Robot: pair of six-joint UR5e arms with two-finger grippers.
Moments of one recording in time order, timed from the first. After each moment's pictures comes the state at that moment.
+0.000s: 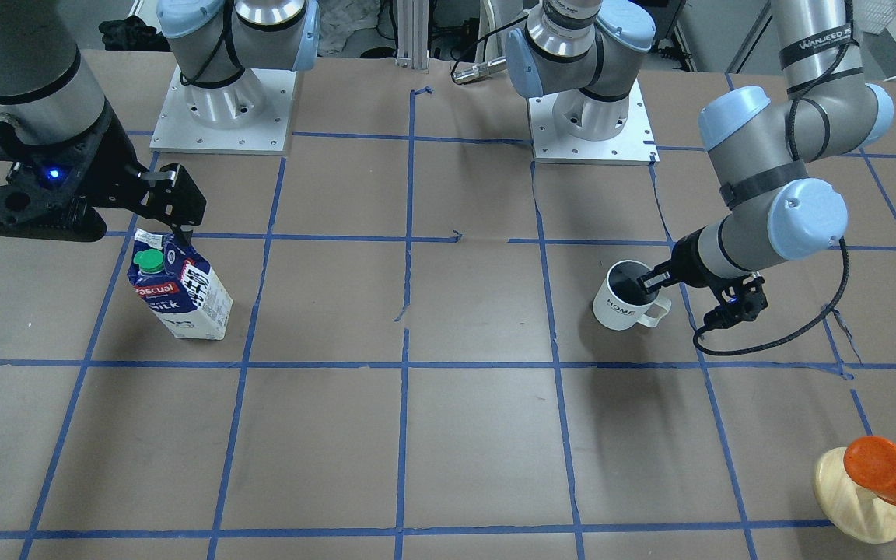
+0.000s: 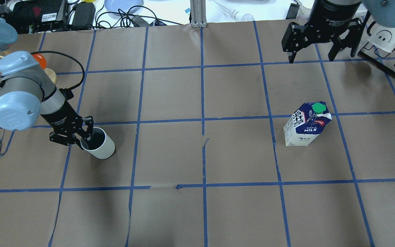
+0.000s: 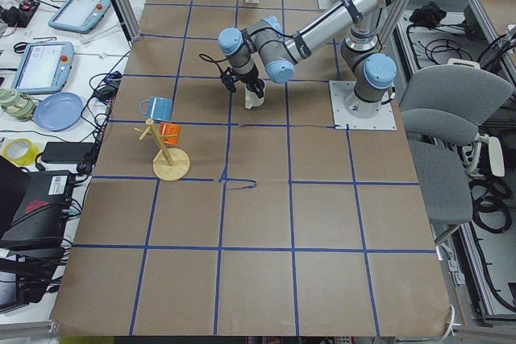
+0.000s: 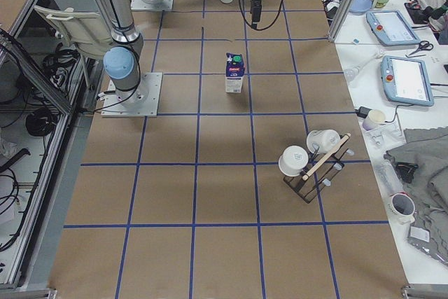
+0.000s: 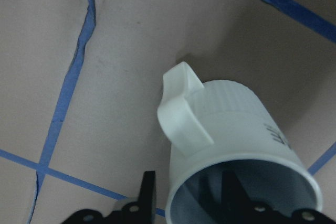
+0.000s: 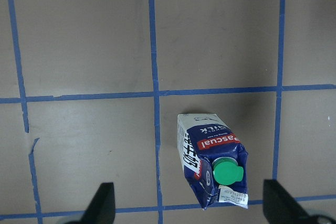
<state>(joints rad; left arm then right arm) -1.25 -1.77 -1.94 -1.31 1.56 -0.14 1.54 -1.45 1.43 -1.54 -1.62 -0.01</state>
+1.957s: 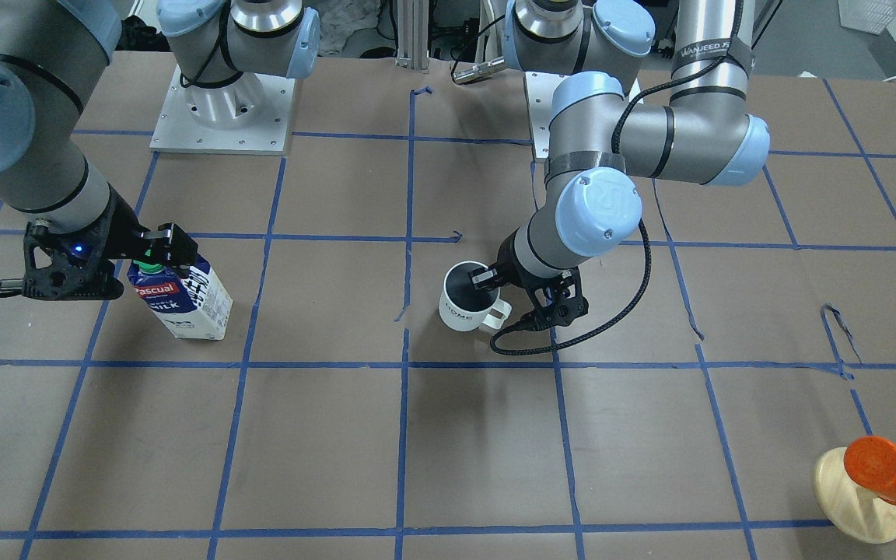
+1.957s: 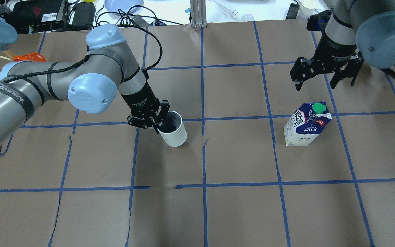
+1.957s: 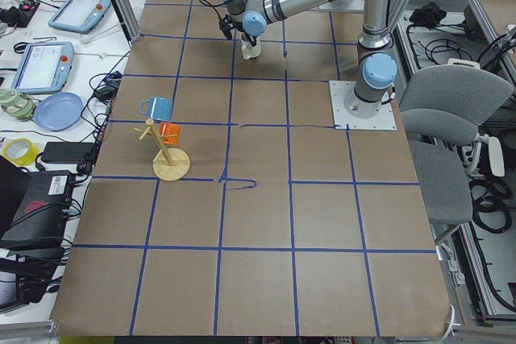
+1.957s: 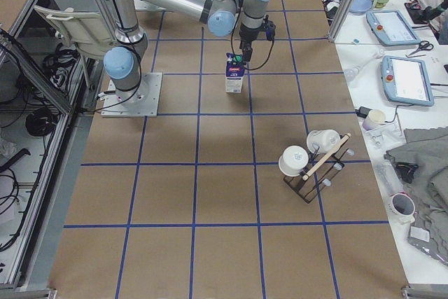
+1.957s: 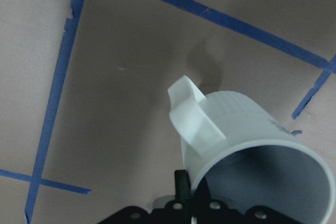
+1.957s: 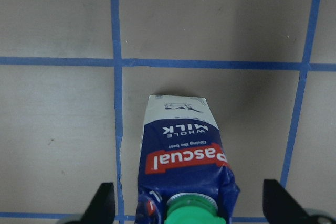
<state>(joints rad) -1.68 -1.85 -1.83 -1.29 1.35 -0.47 1.40 -1.45 1.79 -1.77 -1.59 -0.20</state>
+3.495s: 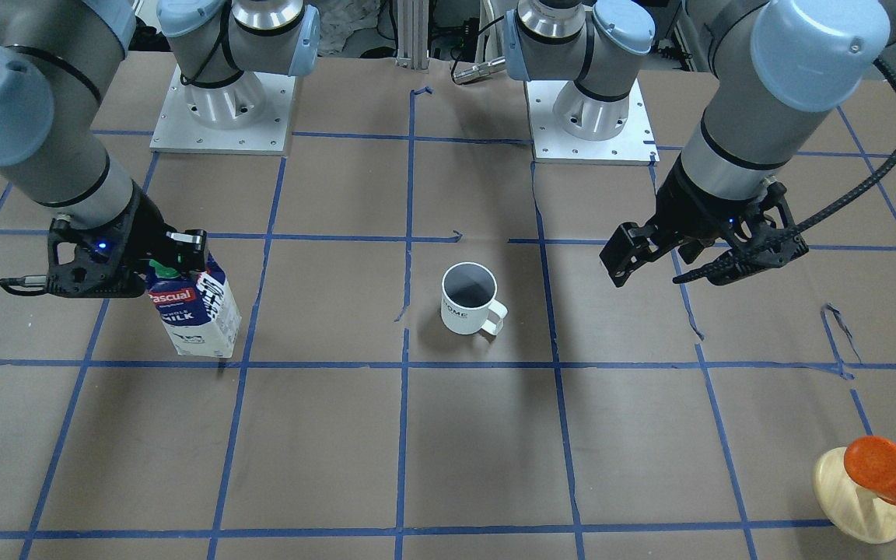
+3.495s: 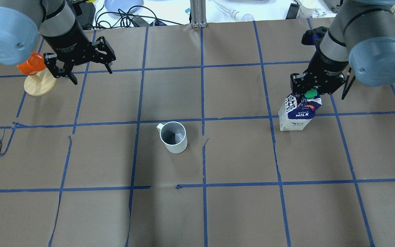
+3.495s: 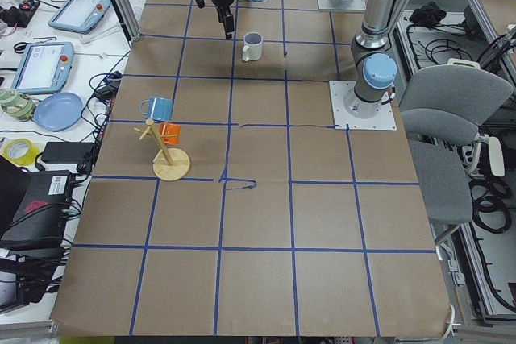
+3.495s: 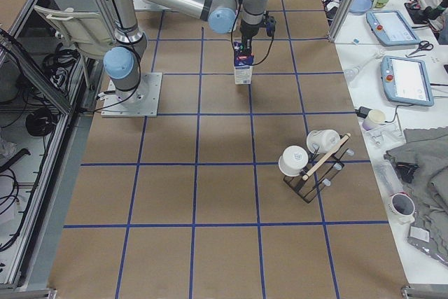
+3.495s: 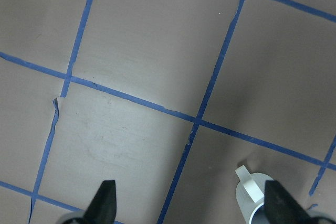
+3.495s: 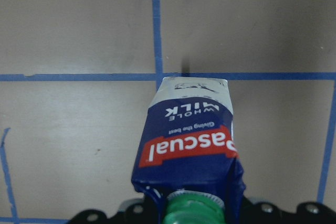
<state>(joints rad) -1.51 -1.69 -1.55 -1.50 1.60 -0.26 1.49 -1.45 1.73 -1.77 -1.52 -0.07</state>
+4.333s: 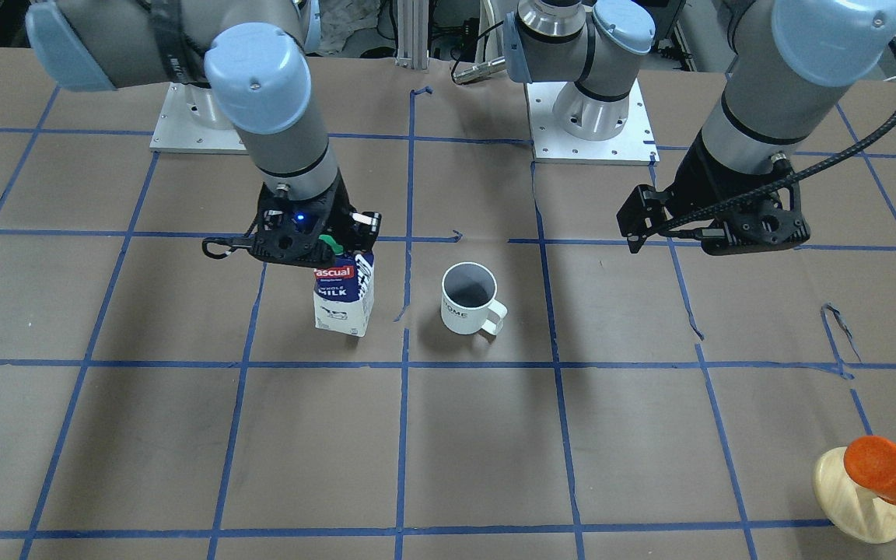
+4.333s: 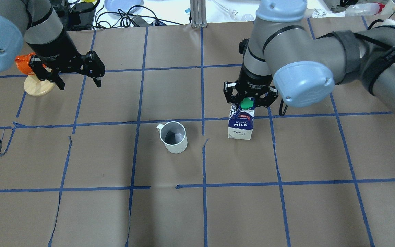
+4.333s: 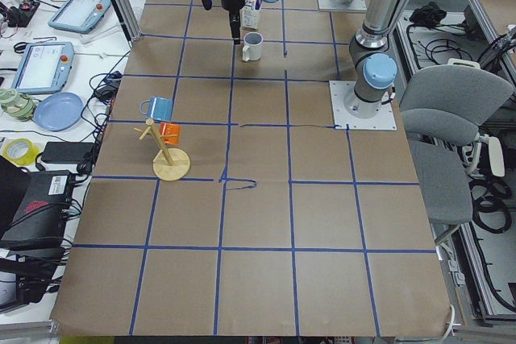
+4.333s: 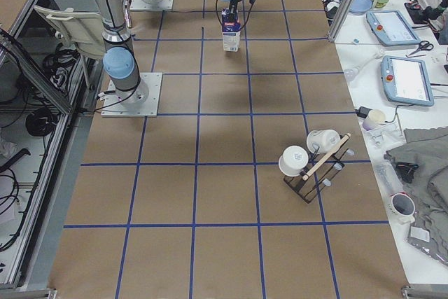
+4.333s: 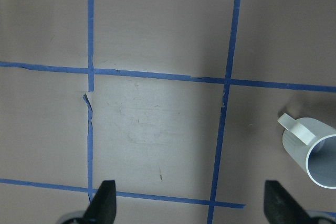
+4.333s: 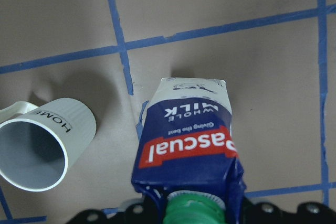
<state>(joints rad) -1.47 -1.63 -1.57 -1.57 1.63 0.01 1.88 -1.39 1.72 -1.84 -1.47 0.47</state>
